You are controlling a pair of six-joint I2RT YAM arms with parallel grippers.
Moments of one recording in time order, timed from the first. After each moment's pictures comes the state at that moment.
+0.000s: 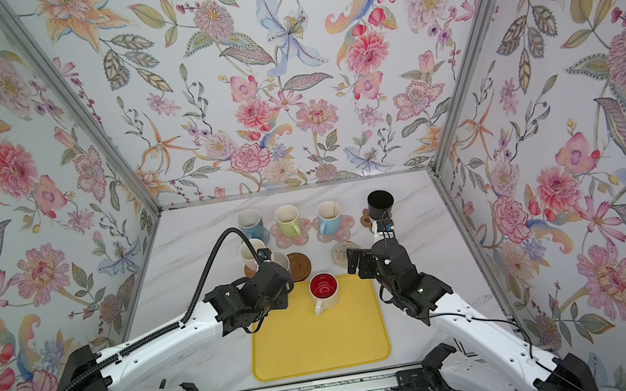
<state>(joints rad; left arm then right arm) -0.95 1.38 1.02 -0.64 -0.43 -0.68 0.56 0.93 0.65 -0.25 0.23 0.52</state>
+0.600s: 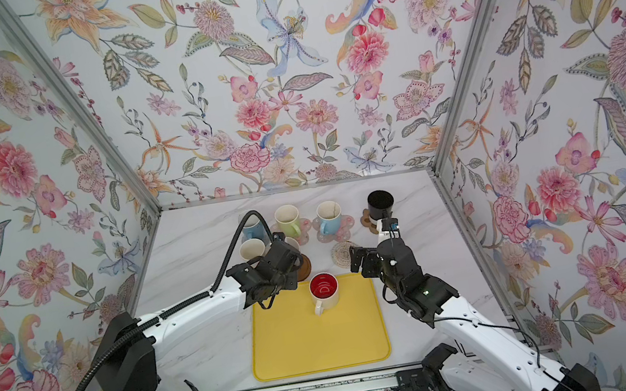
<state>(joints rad) -0.85 1.62 1.16 -0.54 -0.37 -0.53 0.53 0.88 0.65 -0.26 0.23 0.52</state>
